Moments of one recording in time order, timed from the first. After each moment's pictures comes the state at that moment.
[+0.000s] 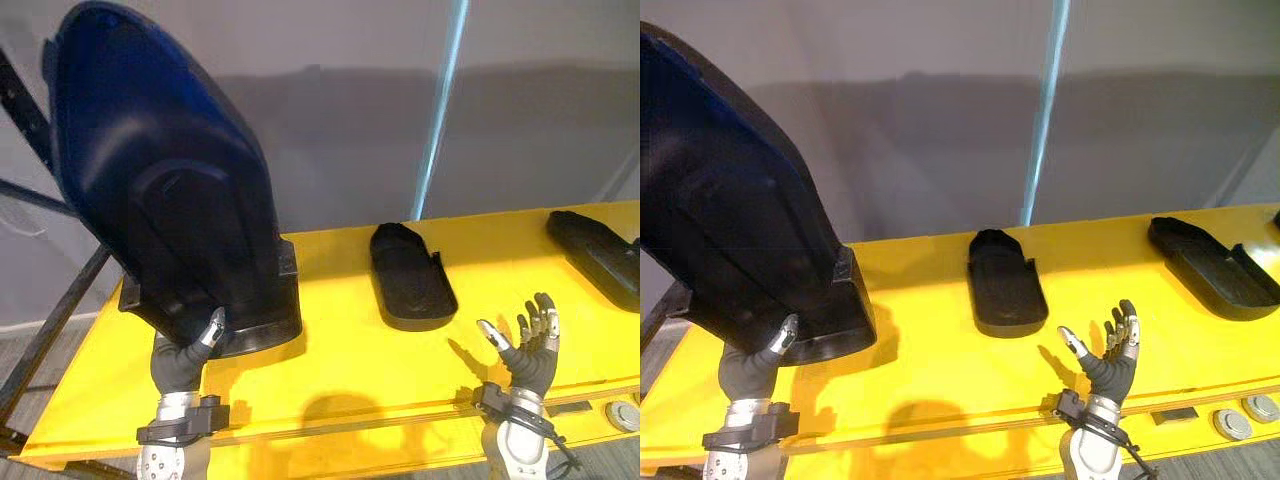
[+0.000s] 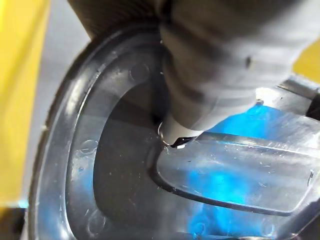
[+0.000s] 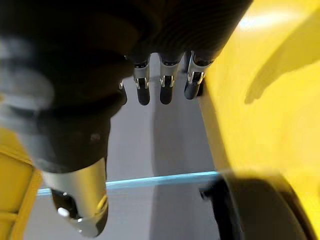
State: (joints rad) left arm 0.24 0.15 0.10 -0.36 -0.45 -0.36 -0.09; right arm 0.08 -0.05 -0.13 -0.01 0.15 -0.41 -0.41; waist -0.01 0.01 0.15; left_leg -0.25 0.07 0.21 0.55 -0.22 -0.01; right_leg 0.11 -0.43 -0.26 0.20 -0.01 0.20
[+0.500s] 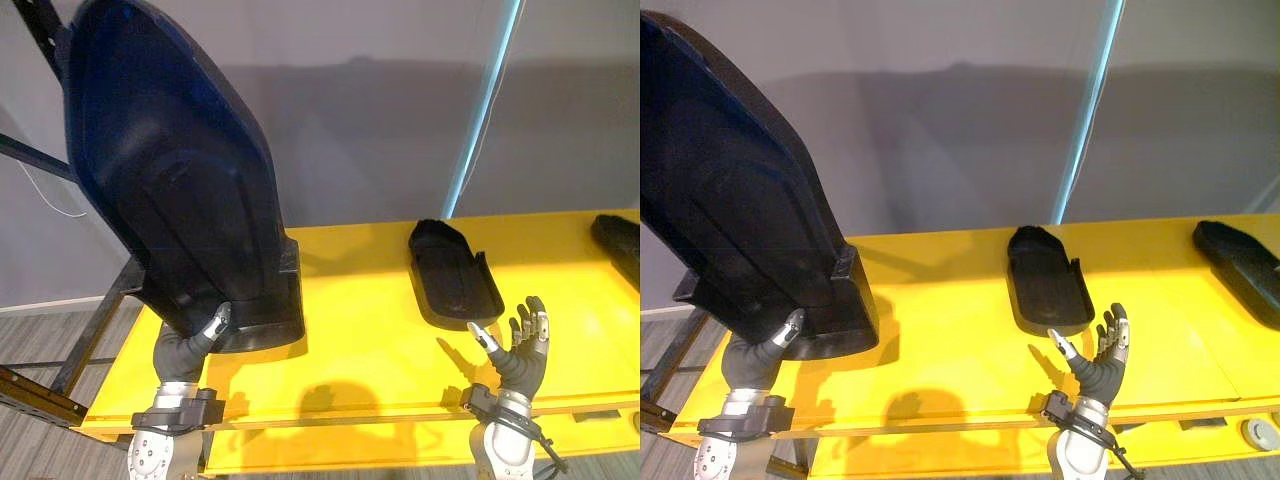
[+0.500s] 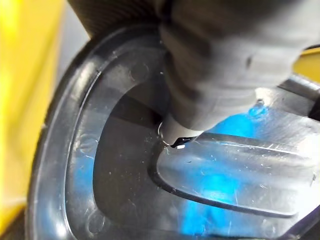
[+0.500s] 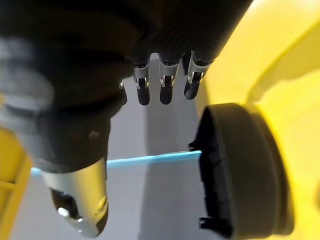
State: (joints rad) left arm 0.21 0.15 0.11 -0.40 -0.56 -0.17 -0.11; right arm 0.11 -0.08 -0.11 -0.12 0.07 -0.37 -0.37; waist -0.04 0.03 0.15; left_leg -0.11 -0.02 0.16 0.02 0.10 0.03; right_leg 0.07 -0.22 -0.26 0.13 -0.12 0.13
